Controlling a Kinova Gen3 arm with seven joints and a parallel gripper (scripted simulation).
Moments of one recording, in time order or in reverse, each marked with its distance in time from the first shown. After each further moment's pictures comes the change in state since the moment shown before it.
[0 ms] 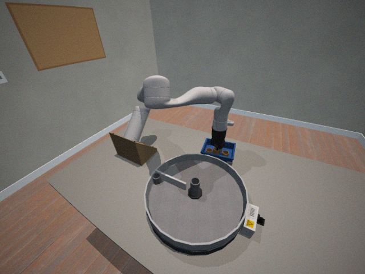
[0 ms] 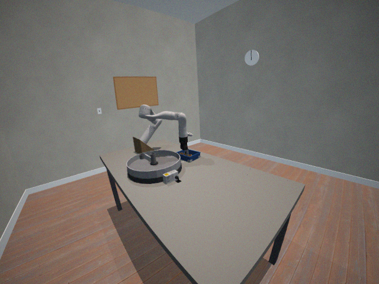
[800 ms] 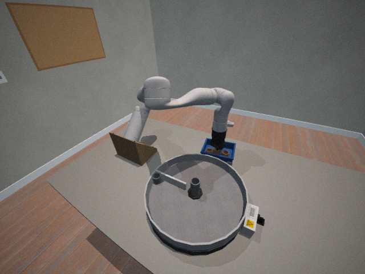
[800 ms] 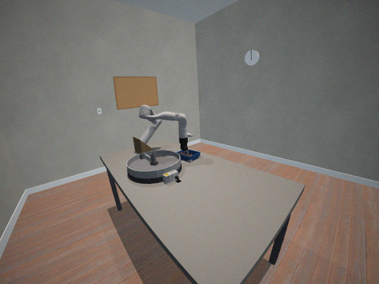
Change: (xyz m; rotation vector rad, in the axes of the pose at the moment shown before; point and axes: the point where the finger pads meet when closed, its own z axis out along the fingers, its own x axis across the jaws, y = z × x) arm 0.000 0.000 0.006 0.000 0.000 0.000
